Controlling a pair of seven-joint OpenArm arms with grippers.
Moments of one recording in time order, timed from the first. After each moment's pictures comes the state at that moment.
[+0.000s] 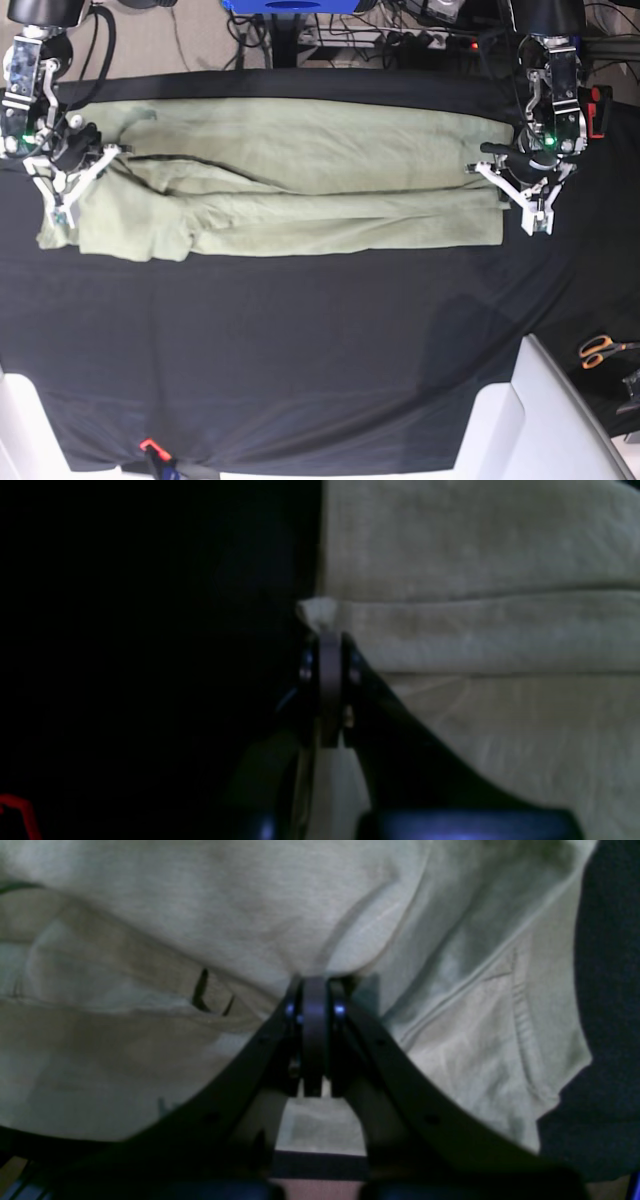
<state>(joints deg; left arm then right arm) 9.8 -15.5 -14.2 75.2 -9.1 -10.1 30.7 -10.8 9.2 18.7 83.1 7.9 20.2 -51.0</state>
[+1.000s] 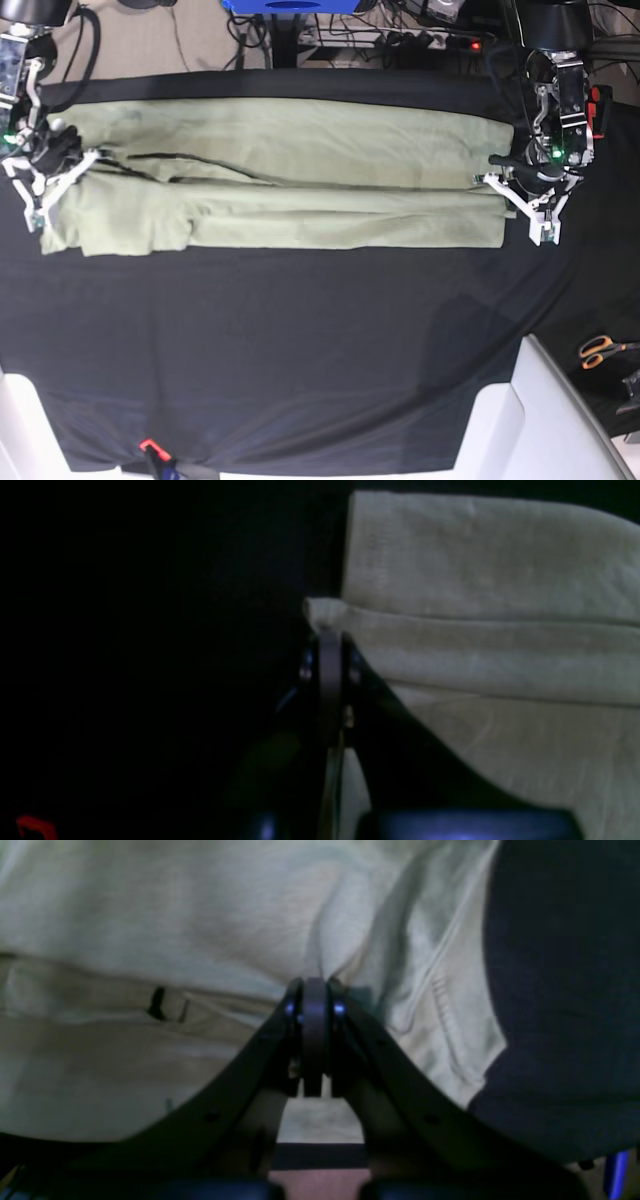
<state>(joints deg) 7.0 -17.1 -14.1 72.3 -9.3 -10.2 30.8 -11.4 11.0 21.5 85.2 8.3 20.2 -51.5</state>
